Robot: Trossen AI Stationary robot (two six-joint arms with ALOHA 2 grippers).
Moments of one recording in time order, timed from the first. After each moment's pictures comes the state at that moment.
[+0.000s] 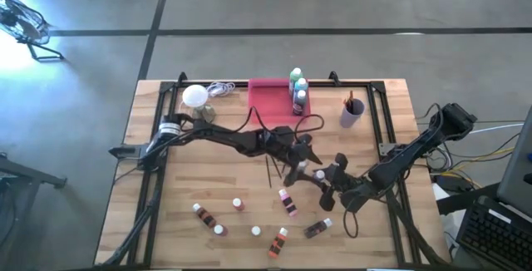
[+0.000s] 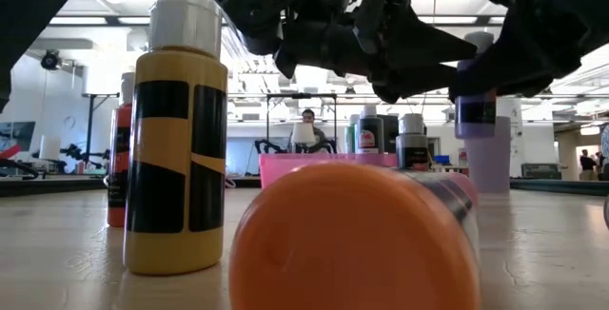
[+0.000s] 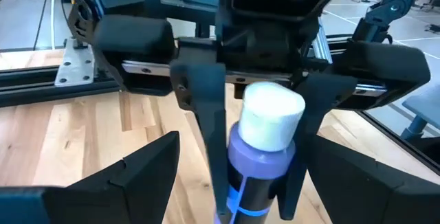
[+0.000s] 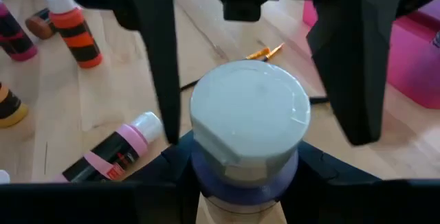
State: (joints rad) left arm 0.02 2.10 1.42 0.45 0.43 0.04; right arm 0.63 1.36 0.57 -0.02 0.86 0.74
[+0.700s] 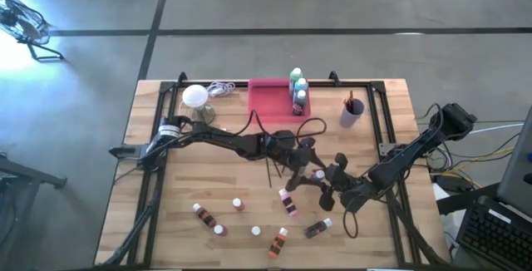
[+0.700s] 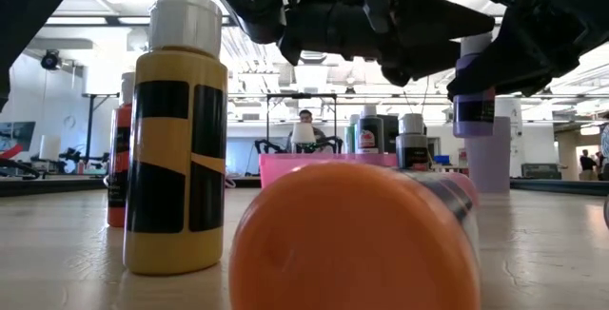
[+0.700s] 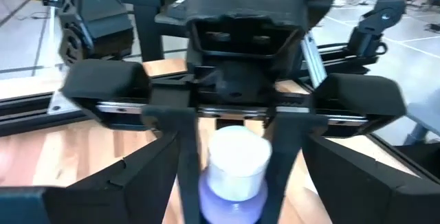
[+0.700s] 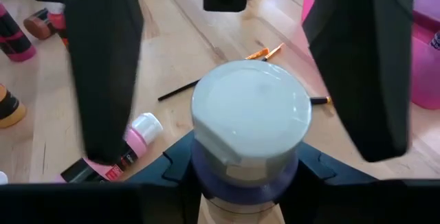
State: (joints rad) left arm -0.01 2.10 1.46 0.45 0.39 0.06; right arm 0.63 1.36 0.57 -0.02 0.87 0.74
